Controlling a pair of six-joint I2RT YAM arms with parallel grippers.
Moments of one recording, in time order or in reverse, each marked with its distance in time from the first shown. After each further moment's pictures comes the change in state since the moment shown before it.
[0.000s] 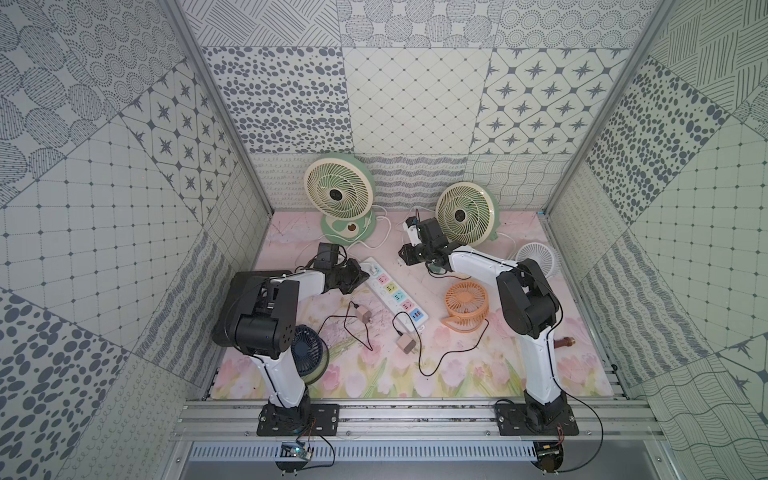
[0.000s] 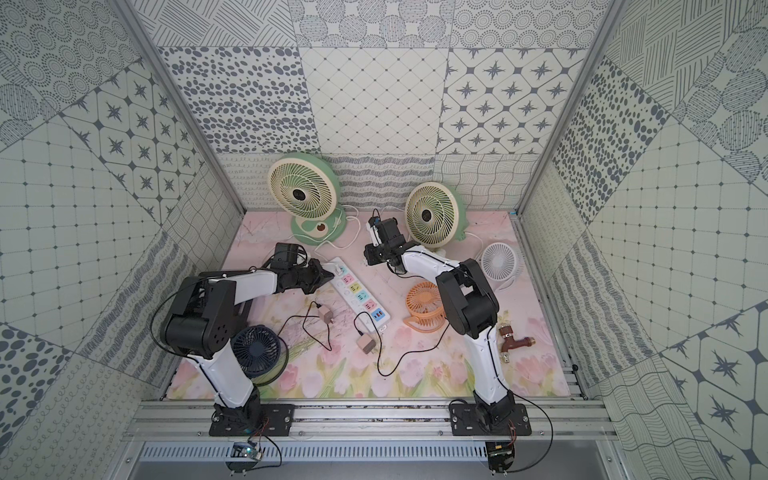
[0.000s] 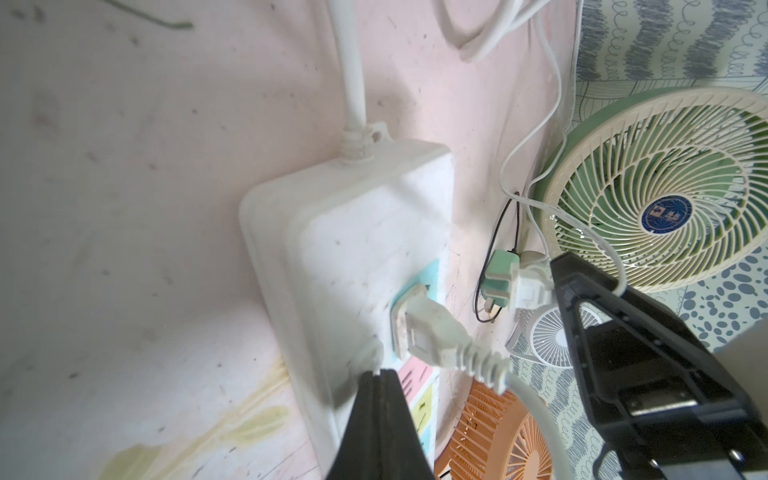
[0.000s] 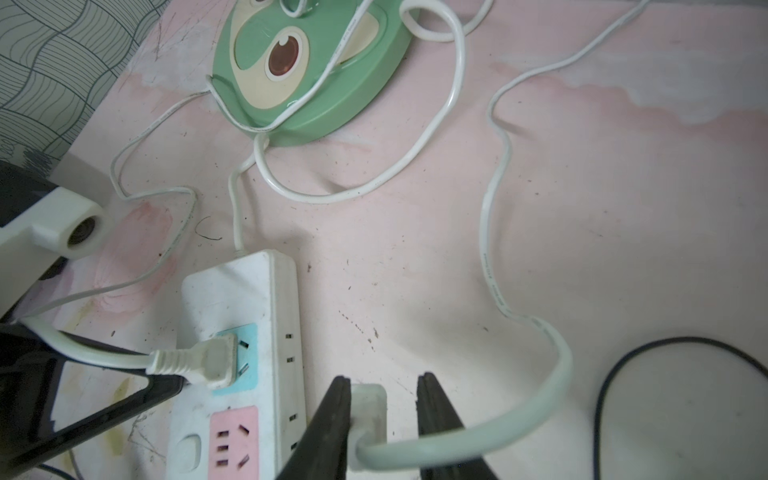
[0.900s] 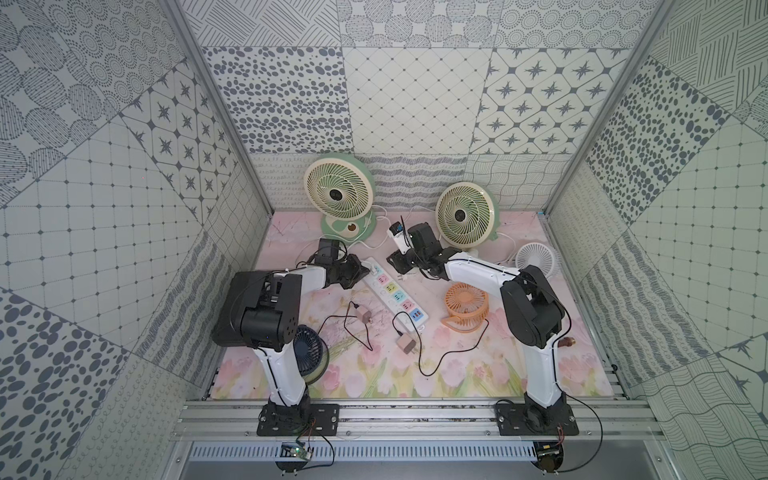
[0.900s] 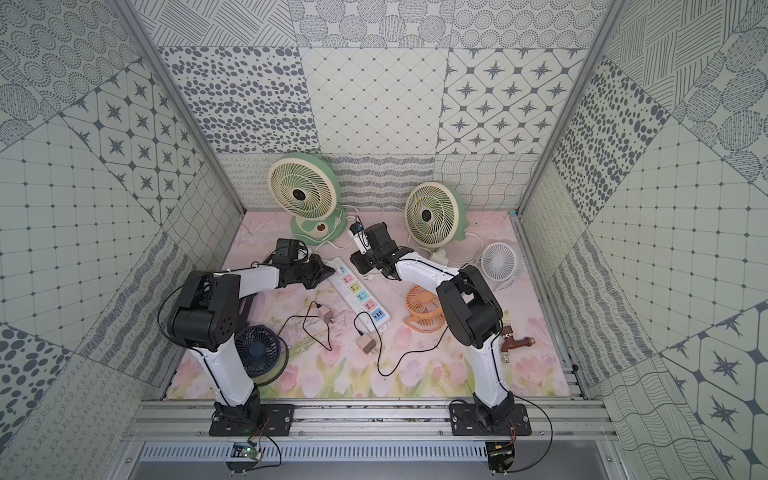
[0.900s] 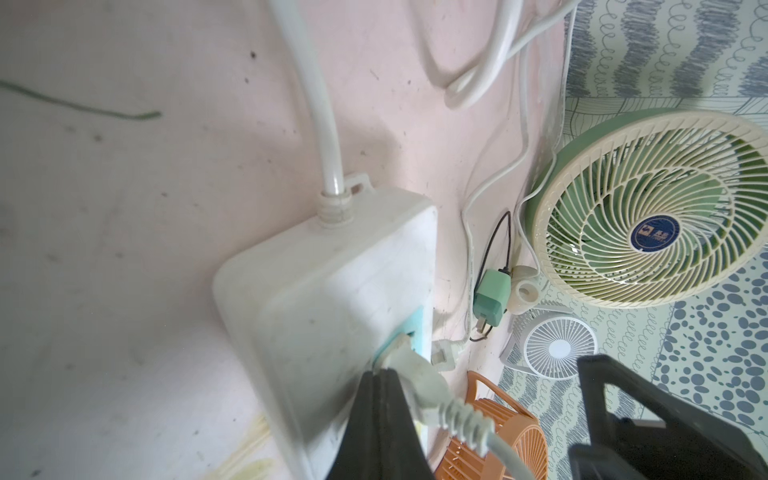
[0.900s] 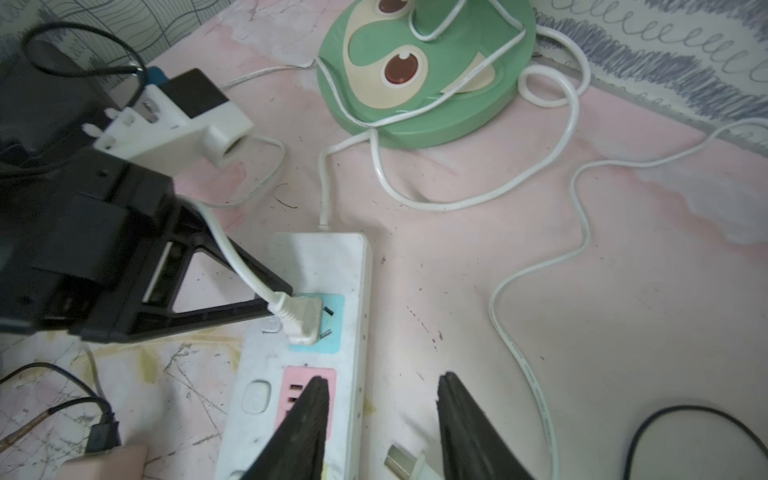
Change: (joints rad) left arm 0.013 0.065 0.069 0.010 0.010 -0.004; right arm 0.098 -0.067 -0.063 0.062 -0.019 -0.217
